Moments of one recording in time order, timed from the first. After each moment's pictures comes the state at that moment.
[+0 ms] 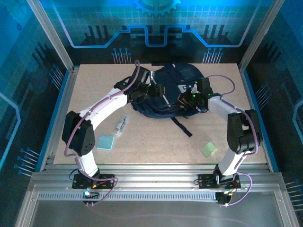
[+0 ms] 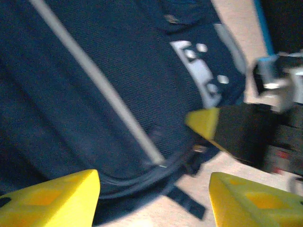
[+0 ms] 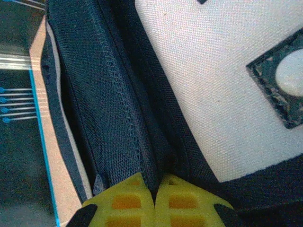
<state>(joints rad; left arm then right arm) -0.54 1.78 1.54 -0.50 0.19 -0.61 0.20 1.73 1.11 -0.19 -0.47 0.83</state>
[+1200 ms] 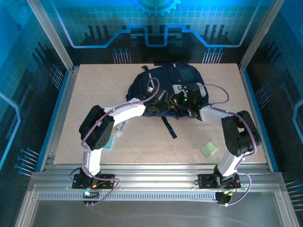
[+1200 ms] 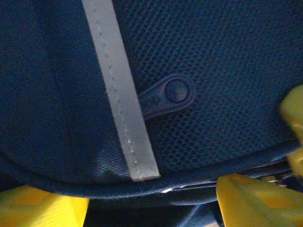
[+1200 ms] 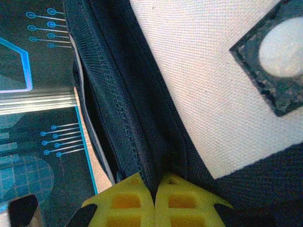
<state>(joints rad) -0.67 1.98 1.45 -0.41 -0.11 -0.78 0.35 1.72 0.94 0.20 -0.31 1.22</state>
